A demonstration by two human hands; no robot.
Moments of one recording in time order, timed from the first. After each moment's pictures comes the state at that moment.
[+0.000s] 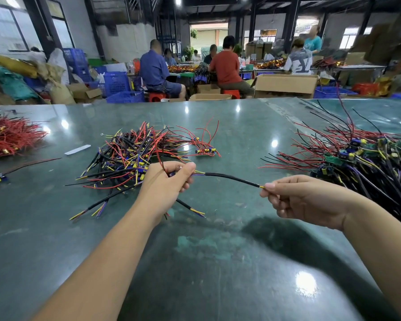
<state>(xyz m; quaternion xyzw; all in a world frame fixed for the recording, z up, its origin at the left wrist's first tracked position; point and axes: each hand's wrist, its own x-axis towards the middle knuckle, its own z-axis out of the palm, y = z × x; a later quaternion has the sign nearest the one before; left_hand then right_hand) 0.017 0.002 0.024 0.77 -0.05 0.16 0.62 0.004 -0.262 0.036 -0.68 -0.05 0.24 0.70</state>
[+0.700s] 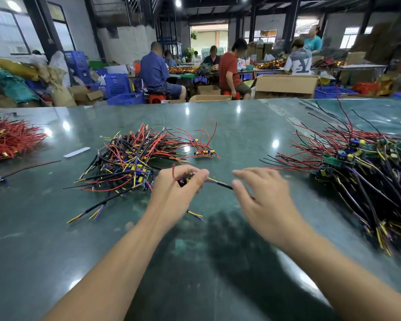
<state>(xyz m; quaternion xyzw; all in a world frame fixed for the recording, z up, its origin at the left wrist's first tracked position) 0.012 -0.015 0.017 0.79 -0.13 0.20 0.57 -0.013 -0.190 0.020 -0.93 -0.12 -0.21 0.26</state>
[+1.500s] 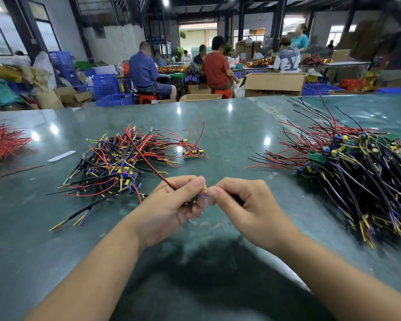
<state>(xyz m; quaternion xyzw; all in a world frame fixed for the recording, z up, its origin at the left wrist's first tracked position) -0.010 -0.022 0.026 0.61 -0.19 -0.12 0.76 -0.028 -0.191 0.023 -0.79 -0.30 -0.19 0.50</state>
